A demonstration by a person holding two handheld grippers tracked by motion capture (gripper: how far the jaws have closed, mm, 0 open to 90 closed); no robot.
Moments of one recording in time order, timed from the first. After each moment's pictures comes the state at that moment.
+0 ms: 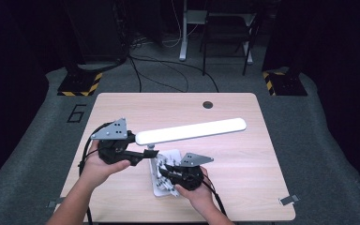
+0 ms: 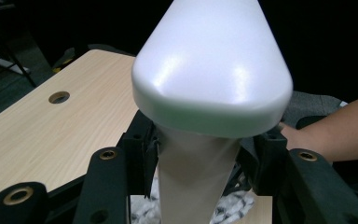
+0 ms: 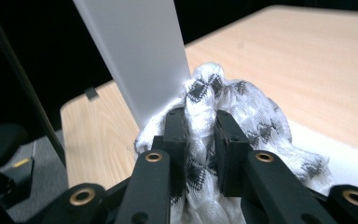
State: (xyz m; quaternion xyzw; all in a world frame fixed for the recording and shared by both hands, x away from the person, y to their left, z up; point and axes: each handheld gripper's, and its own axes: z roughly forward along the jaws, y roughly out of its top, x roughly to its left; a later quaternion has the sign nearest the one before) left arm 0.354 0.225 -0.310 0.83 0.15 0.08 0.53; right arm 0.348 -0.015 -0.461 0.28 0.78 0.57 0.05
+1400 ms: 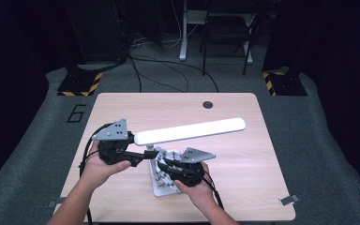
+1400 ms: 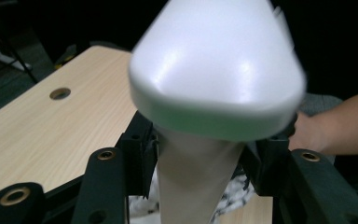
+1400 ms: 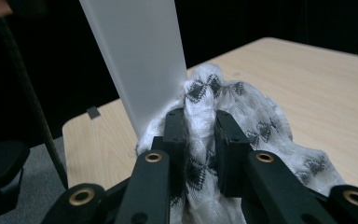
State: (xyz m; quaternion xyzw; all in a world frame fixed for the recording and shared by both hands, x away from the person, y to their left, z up) left arm 0.354 0.222 -0.316 0.84 0.15 0.08 0.51; right arm 0.346 -0.015 -0.425 0.25 0.77 0.58 0.08
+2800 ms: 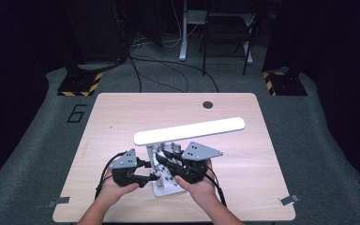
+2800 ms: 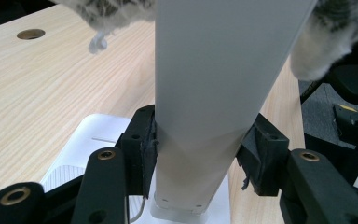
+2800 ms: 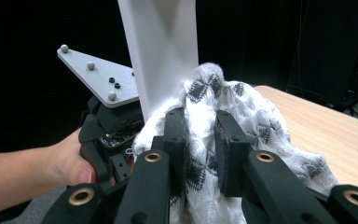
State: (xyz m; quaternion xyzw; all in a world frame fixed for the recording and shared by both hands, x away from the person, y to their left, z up) left arm 0.357 0.228 -0.447 0.83 0.17 0.07 0.53; right arm 0.336 -0.018 -0.382 0.22 0.74 0.62 0.12
